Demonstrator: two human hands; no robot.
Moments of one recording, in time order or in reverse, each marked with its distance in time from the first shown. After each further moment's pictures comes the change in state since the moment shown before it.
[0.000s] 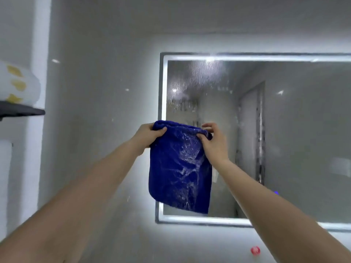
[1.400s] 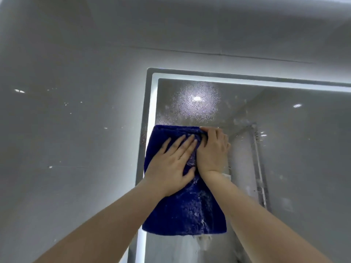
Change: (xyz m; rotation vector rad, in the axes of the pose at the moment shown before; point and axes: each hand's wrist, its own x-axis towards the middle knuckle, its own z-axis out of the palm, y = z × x) left_hand 0.235 -0.065 0.073 1.197 0.289 1.024; right_hand 0.220 0.099 0.113 -0.397 0.539 -0.358
